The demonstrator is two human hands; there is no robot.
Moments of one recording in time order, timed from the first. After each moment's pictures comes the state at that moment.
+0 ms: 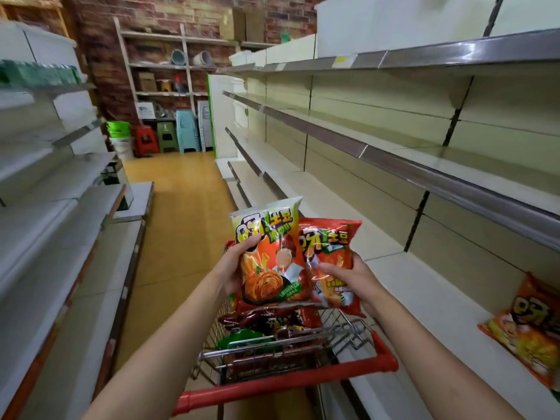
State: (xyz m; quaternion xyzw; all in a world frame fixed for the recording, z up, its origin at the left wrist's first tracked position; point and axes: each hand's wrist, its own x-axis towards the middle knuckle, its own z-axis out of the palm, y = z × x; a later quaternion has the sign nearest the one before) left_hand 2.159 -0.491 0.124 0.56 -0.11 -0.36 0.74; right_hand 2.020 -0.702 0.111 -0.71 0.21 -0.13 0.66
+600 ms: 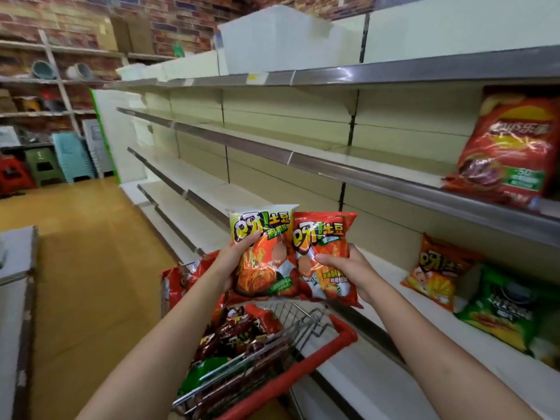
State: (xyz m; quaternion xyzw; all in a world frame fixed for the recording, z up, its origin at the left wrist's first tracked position) left_hand 2.158 -0.555 0.154 0.61 -0.25 -0.39 0.64; right_hand 1.962 -0.709 0.138 -0.64 0.32 -0.25 0.65
